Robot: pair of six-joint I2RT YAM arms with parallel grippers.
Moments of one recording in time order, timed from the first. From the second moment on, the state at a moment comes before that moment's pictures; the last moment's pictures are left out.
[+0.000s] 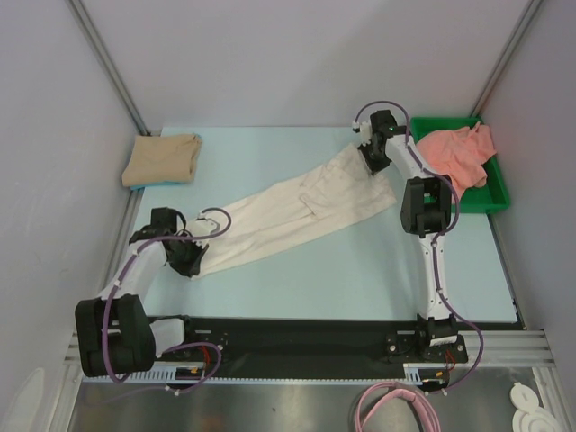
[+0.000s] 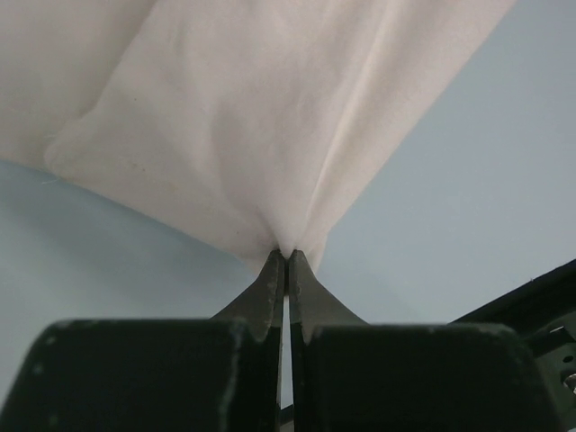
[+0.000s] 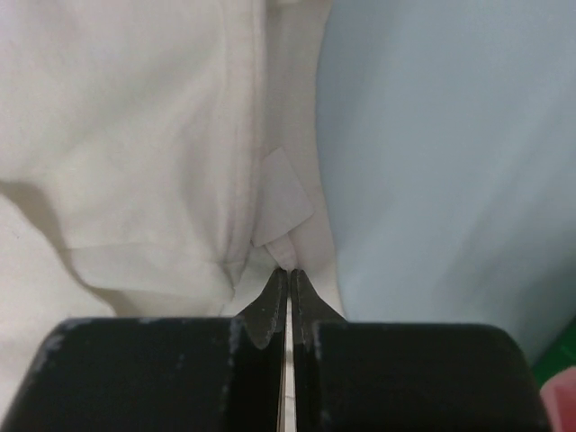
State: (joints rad) left arm 0.11 1.19 0.65 -0.75 0.30 0.68; right arm 0.15 2.53 2.28 -0.84 -0.02 -0.34
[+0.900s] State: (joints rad) left arm -0.52 1.24 0.81 -1.01 0.35 0.72; right arm 0.18 2.78 2.61 -0.55 -0.02 -0.36
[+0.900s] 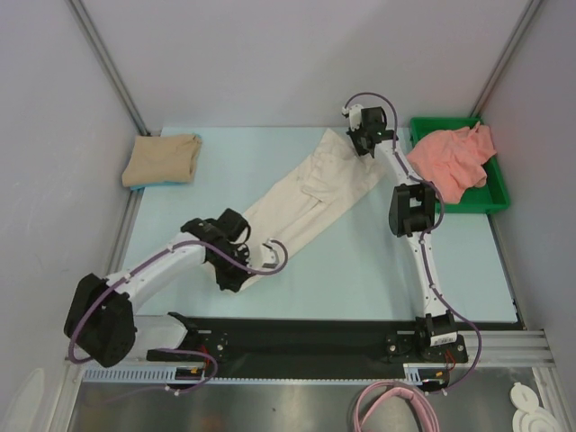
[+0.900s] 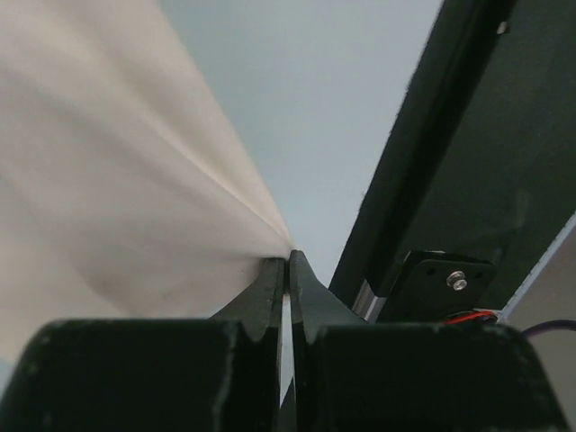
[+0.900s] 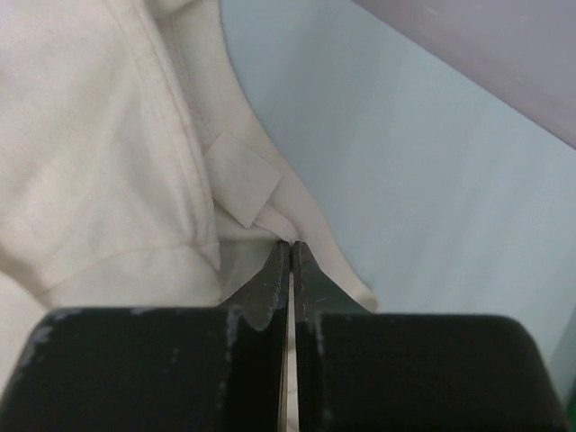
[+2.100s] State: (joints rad) left arm -0.35 2.06 1.81 -0.61 0.44 0.34; right arm 0.14 1.41 1.27 -0.37 -0.37 -0.08
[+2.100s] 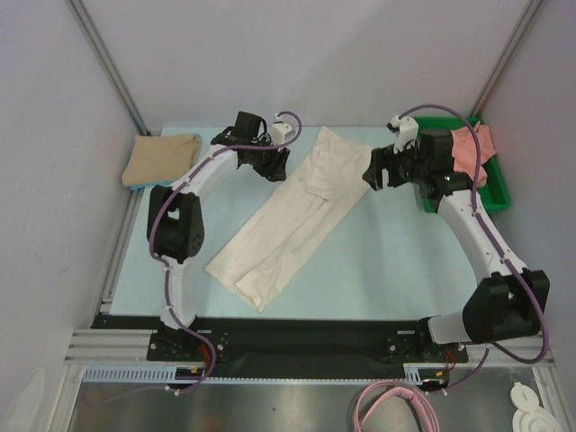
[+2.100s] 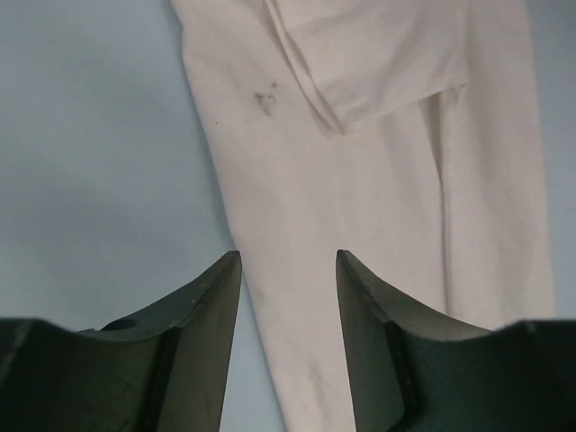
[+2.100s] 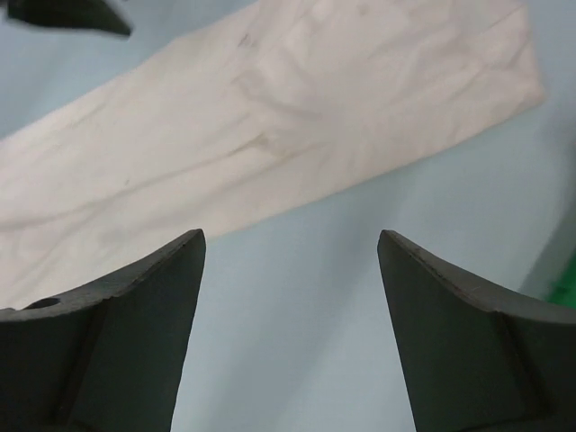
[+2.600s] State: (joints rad) left arm -0.29 2.47 2.23 -0.72 0.61 0.26; right arm 0.12 1.14 0.98 -0.39 -0.58 -0.13
